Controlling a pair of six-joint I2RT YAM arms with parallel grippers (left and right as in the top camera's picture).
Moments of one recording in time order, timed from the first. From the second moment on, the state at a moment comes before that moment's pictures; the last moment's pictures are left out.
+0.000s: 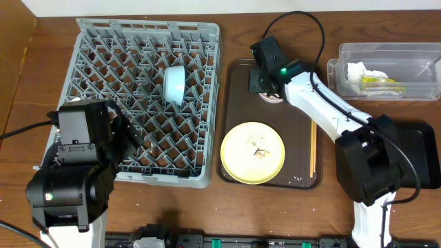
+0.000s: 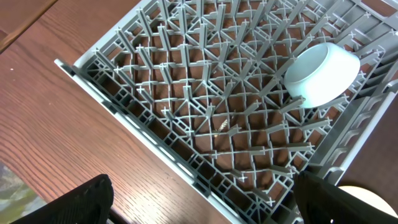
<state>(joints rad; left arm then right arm) 0.04 1.03 1.48 -1.43 -0.32 -0.52 0.52 2.10 1.64 -0.56 0.05 0.51</state>
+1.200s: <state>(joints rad) 0.04 1.03 1.48 -1.43 -0.32 -0.52 0.82 2.03 1.78 0.00 -0.52 0.75</state>
